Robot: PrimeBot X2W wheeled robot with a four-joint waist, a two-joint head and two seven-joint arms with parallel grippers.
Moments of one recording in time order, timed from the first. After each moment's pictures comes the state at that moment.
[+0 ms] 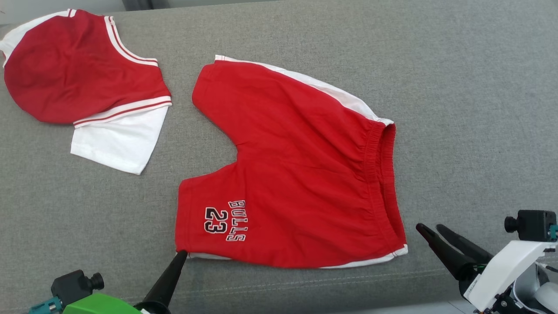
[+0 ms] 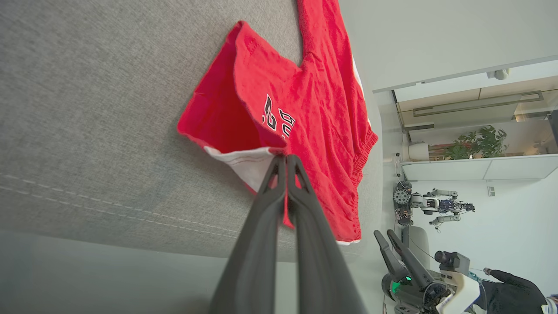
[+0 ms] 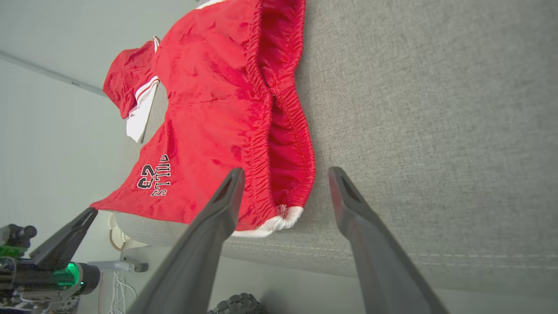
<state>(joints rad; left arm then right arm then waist) 0.19 0.42 -0.44 -0.32 -1.51 0.12 -0.05 0.02 -0.75 0.75 -0.18 1.49 -0.12 -0.13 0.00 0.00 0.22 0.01</state>
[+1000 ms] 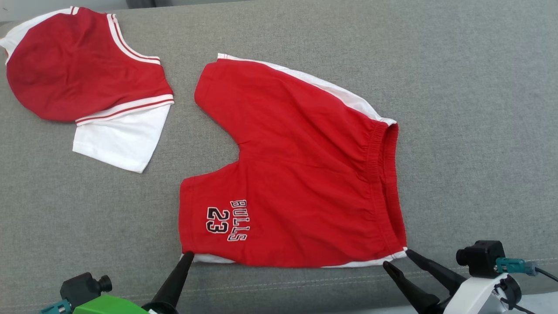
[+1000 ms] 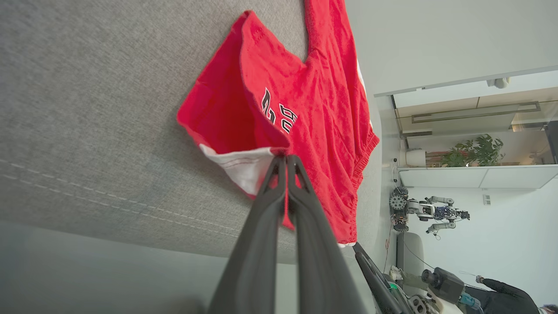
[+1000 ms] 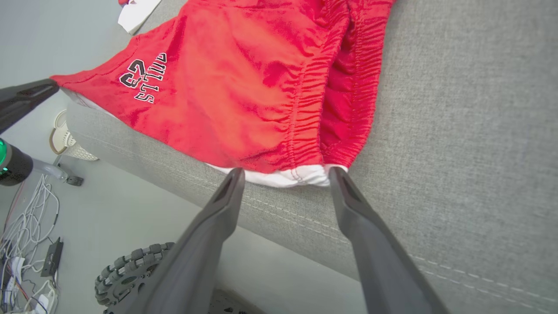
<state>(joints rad) 0.18 0.38 -0.45 -0.30 -1.51 0.12 -0.06 -0.07 -0.73 0.98 -0.10 0.97 -0.11 -0.19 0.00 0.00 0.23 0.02</state>
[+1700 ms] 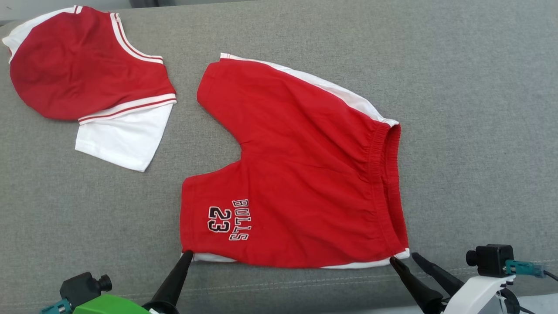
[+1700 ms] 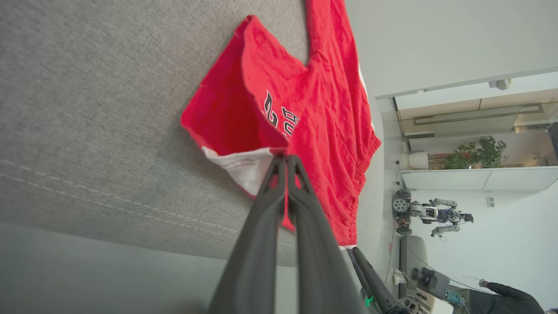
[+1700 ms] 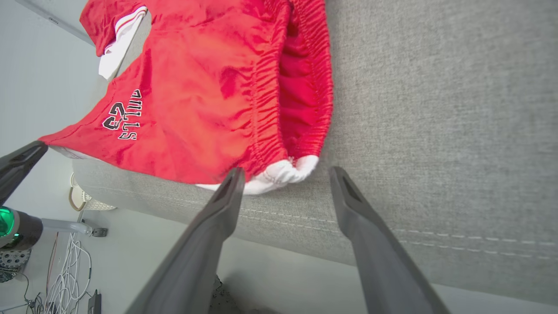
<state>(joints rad) 0.18 0.37 -0.45 -0.29 -1.49 0.12 -0.06 -0.01 -0.65 0.90 -0.03 1.14 -0.10 -0.22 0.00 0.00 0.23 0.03</state>
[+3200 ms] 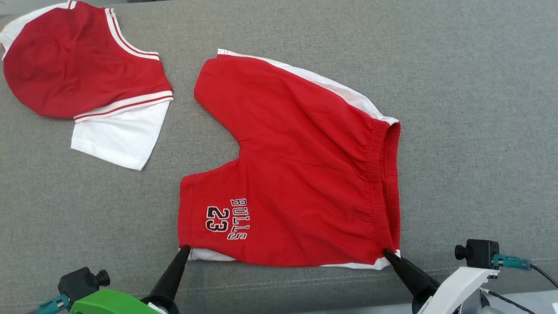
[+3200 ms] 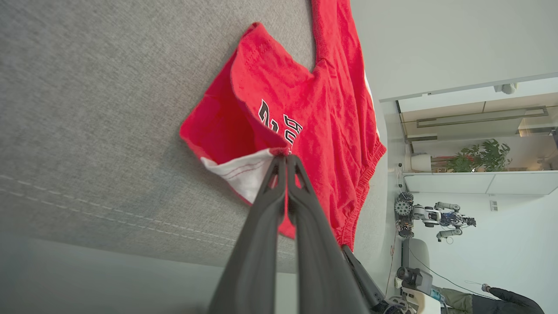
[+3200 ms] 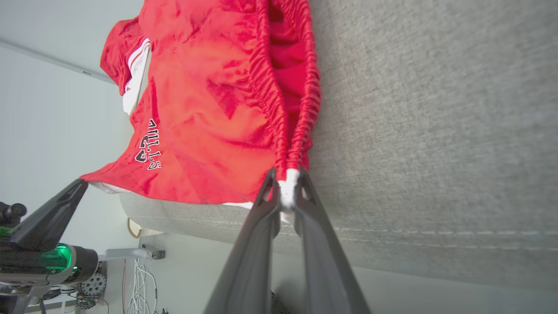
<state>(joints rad) 0.16 0.36 -0.44 -0.27 -1.49 0.12 -0.06 -0.05 -0.54 0.88 0.10 1.28 0.02 -0.20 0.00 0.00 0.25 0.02</state>
